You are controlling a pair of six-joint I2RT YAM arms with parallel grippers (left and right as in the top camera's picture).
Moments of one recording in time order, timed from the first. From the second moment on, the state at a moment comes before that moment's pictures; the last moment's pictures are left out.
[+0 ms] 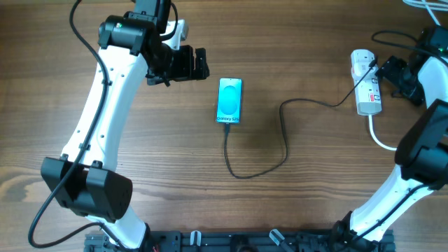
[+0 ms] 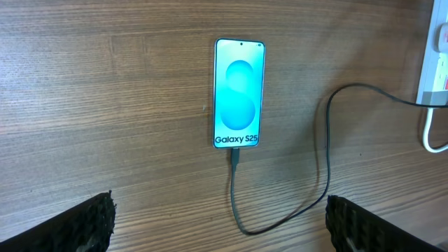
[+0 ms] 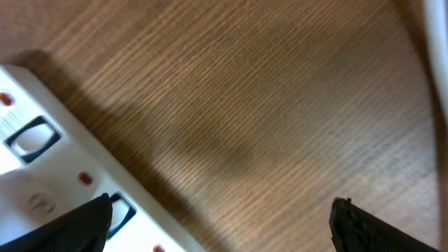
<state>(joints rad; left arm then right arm) -0.24 1.83 1.87 -1.30 0.27 -0.24 -0.42 2.12 1.61 -0.74 0.12 0.31</state>
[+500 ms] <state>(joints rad) -0.24 1.83 1.87 -1.30 0.27 -0.24 -0.43 2.17 1.62 -0.74 0.02 0.29</state>
